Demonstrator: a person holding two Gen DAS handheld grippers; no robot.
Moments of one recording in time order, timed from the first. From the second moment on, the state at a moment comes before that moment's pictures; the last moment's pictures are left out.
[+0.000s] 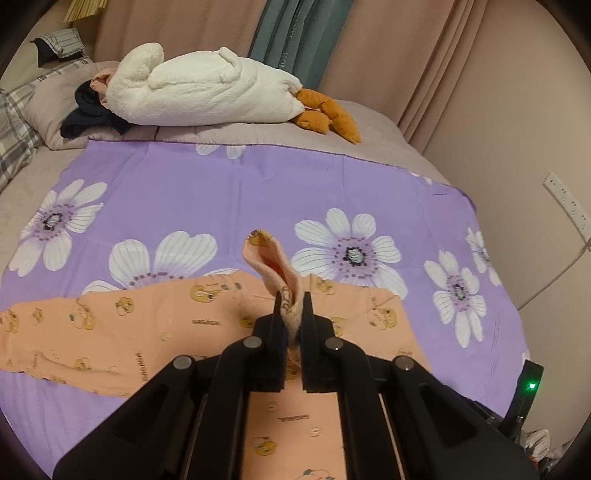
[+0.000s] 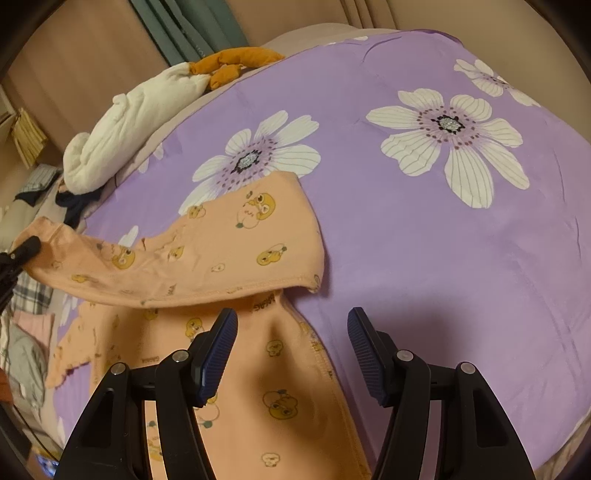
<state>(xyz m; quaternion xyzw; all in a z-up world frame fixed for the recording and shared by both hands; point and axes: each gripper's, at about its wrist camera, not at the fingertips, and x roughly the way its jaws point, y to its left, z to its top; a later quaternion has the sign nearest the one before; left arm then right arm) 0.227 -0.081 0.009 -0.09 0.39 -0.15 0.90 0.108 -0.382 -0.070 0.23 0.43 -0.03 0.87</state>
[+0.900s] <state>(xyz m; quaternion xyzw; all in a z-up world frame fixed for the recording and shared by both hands) 0.217 -0.005 -0.016 -0.10 0.41 -0.07 0.90 0.125 -0.368 -0.079 0.23 0.46 -0.01 0.86</state>
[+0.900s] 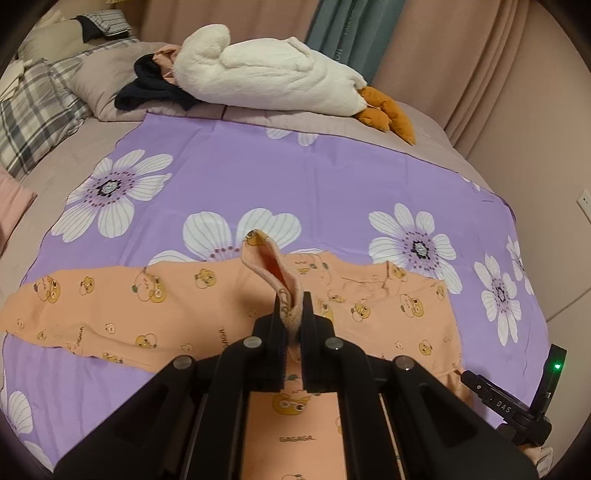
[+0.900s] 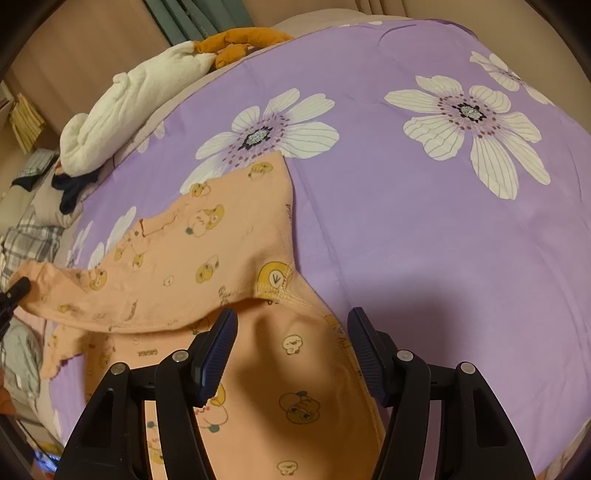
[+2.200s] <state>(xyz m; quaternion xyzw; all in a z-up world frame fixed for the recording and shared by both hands) 0.213 0.046 -0.120 -0.12 0.51 -0.03 0.85 0.141 -0.346 -0.075 0.18 0.47 -0.01 0.86</state>
